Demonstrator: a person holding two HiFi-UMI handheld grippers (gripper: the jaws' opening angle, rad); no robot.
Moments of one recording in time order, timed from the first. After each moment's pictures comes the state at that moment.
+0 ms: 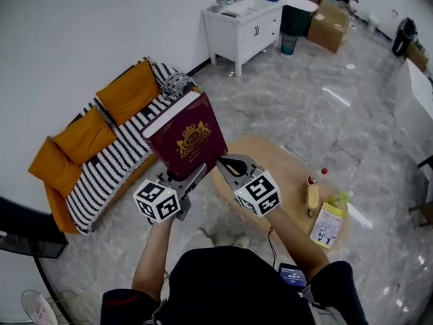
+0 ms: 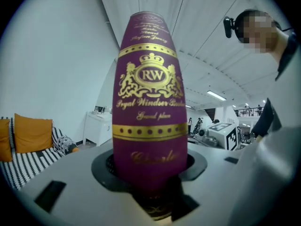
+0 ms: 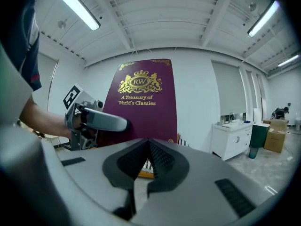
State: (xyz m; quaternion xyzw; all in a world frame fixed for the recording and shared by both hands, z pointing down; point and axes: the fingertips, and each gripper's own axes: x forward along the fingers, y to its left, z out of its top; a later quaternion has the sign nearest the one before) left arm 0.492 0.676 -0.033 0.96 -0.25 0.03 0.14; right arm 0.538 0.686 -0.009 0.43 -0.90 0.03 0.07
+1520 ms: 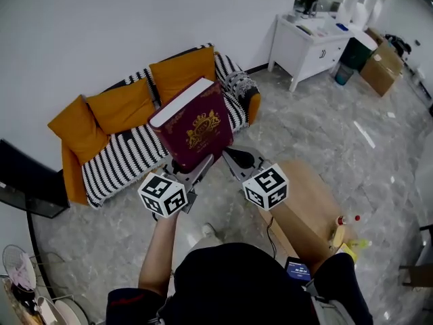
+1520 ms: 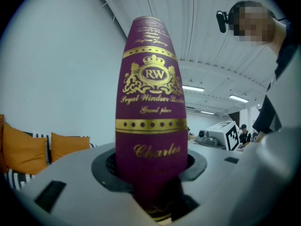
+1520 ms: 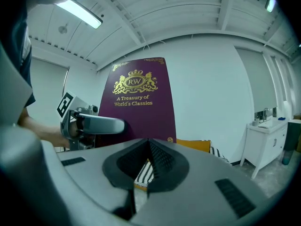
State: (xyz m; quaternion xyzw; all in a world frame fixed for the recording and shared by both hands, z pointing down) left arm 0.271 0.552 -0.060 0.91 -0.39 -0.02 0.10; right arm 0.318 0.545 -0.034 0.31 -0.95 0.03 0.05
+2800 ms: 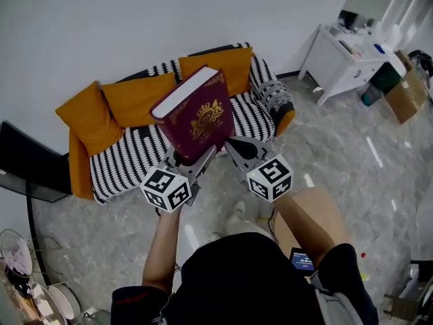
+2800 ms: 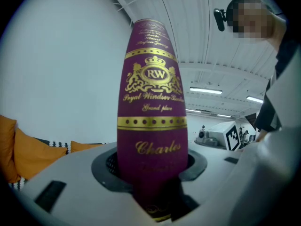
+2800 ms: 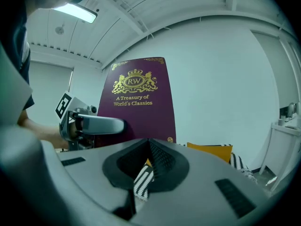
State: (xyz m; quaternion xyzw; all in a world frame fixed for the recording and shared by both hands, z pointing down) left arm 0.077 0.382 -0.065 0.88 -0.47 -0.05 0.11; right arm 0.123 0.366 -0.039 0.24 -0.97 0.04 0.08
